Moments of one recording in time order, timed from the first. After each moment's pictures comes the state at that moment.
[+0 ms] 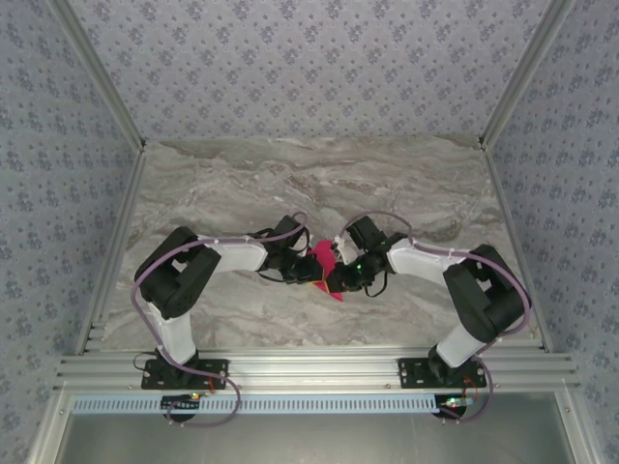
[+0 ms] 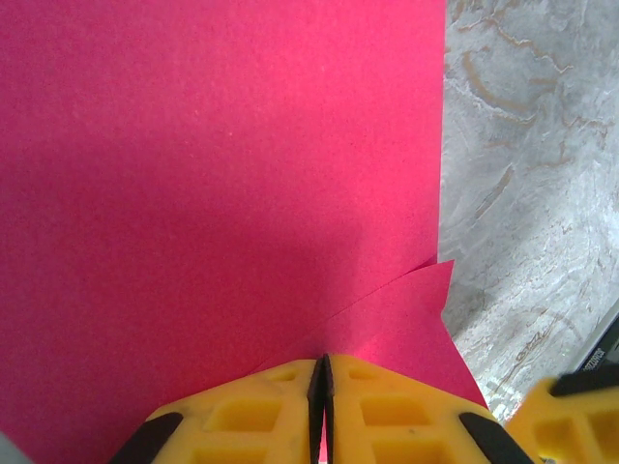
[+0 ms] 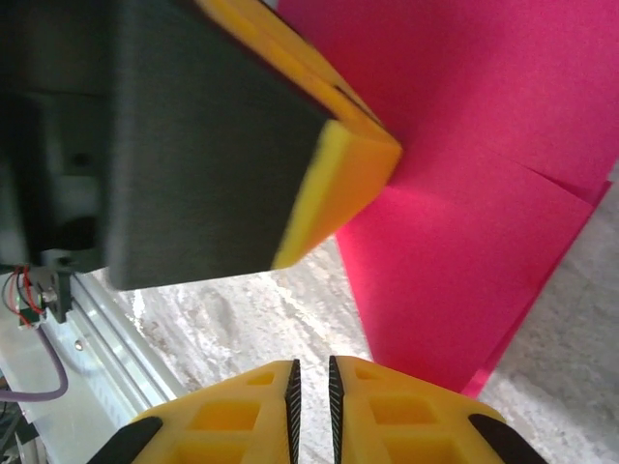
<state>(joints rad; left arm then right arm) -0.74 1.85 0.95 -0.15 0.51 -0.73 0.60 1.61 0.81 -0.43 -0.62 0.35</state>
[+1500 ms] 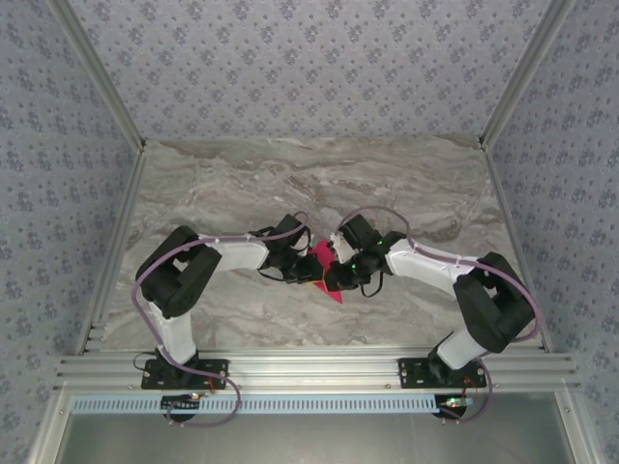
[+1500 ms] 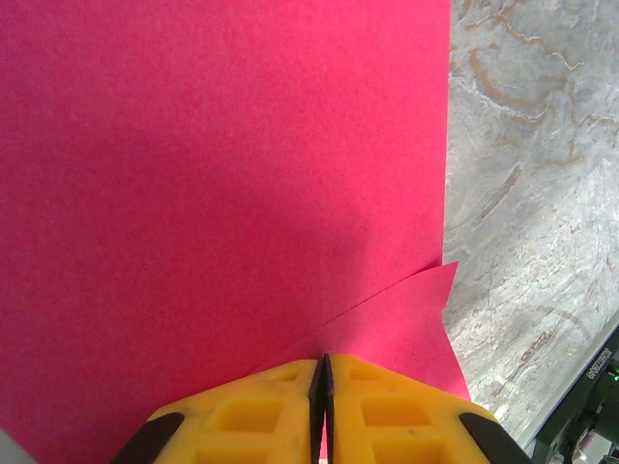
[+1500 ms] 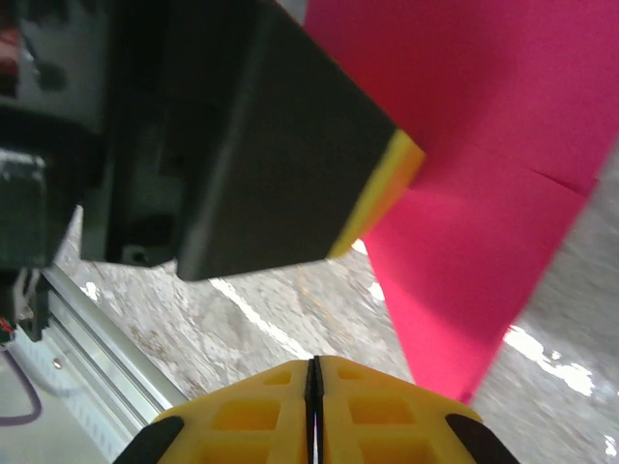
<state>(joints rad) -0.74 1.86 0.97 -0.19 0.50 -0.72 0.68 1.55 0.87 -0.49 -0.49 0.42</state>
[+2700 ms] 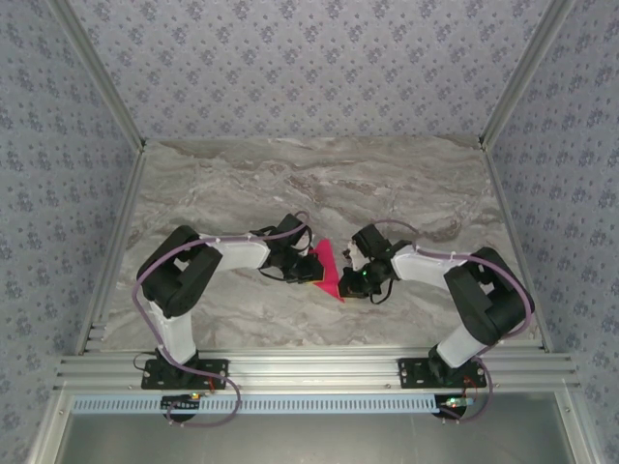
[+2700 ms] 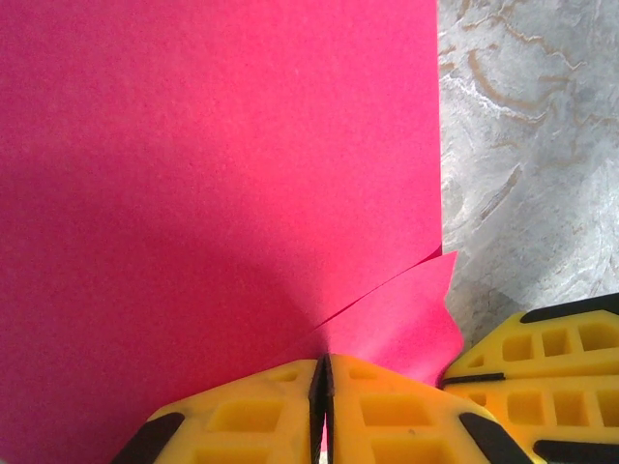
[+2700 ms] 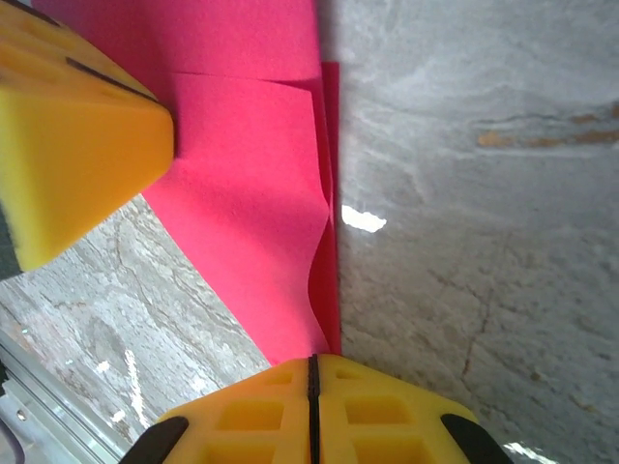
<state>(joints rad) -0.74 1.87 0.99 -0.21 0.50 -0.72 0.58 1.58 0.72 -0.41 -0.49 0.50</state>
